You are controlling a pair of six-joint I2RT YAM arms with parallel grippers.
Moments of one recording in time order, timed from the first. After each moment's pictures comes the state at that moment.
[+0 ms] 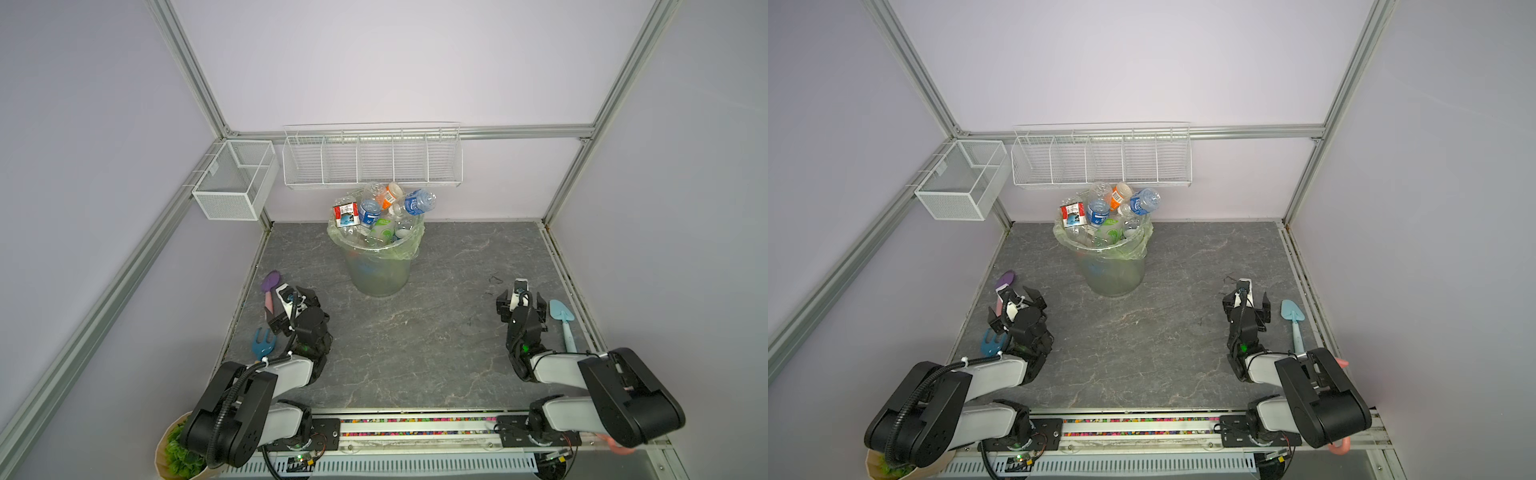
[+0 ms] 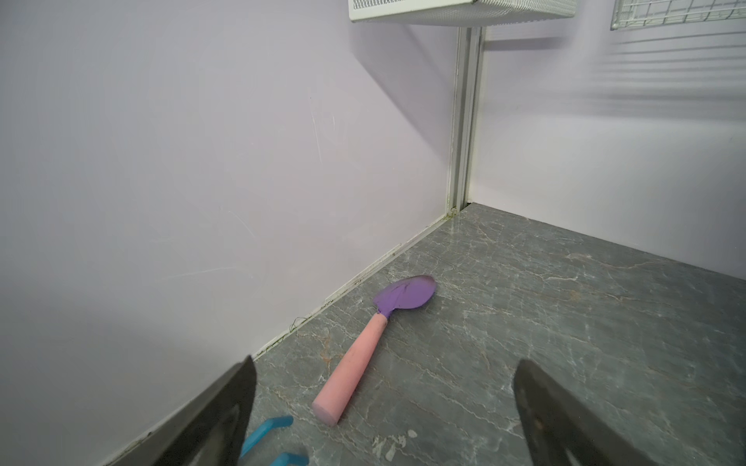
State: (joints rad) left arm -0.33 1.30 0.20 1.01 -1.03 -0.03; right arm 0.29 1.37 0.19 0.96 0.64 -0.14
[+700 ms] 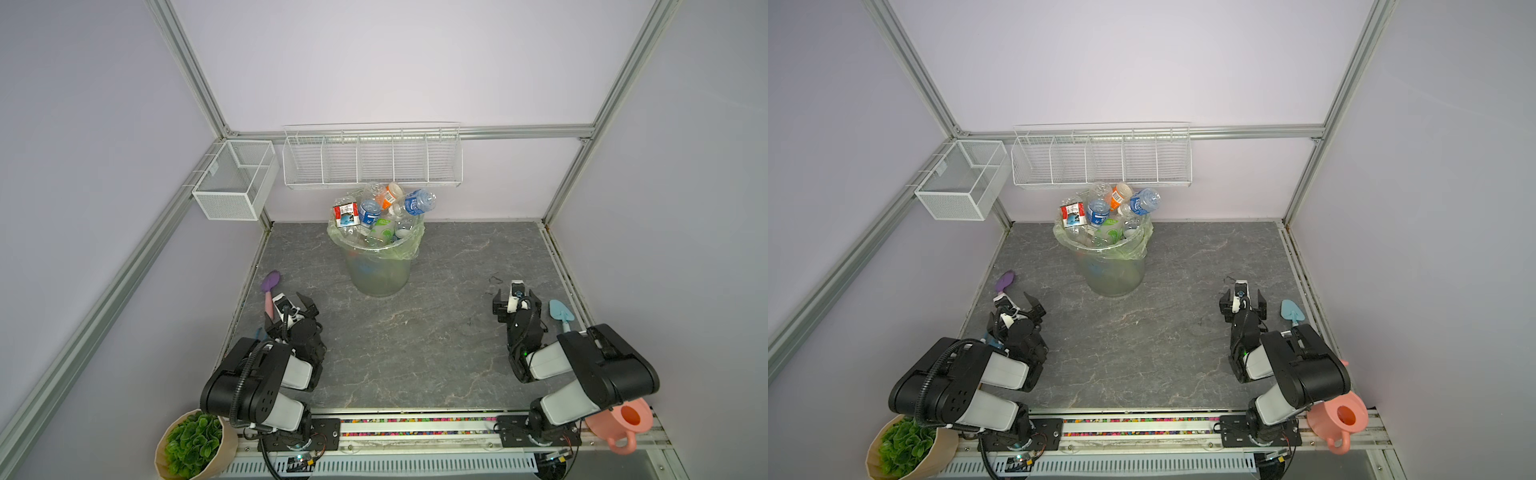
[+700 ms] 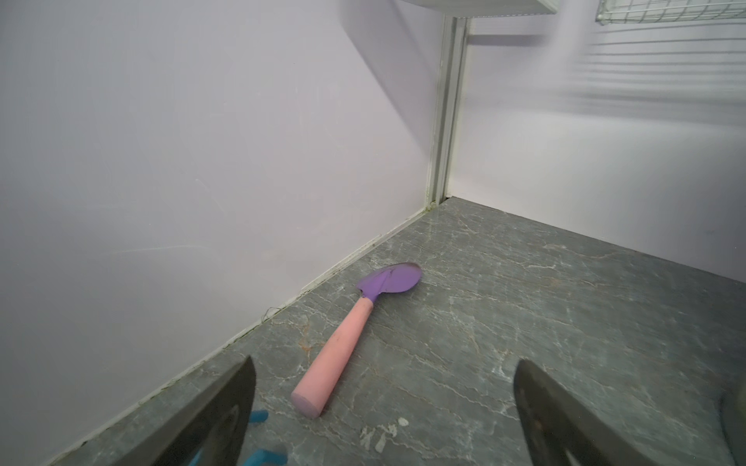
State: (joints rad) left arm -0.25 1.49 0.09 1.36 -0.84 -0.07; right arm 0.24 1.56 0.15 1.26 0.45 -0.15
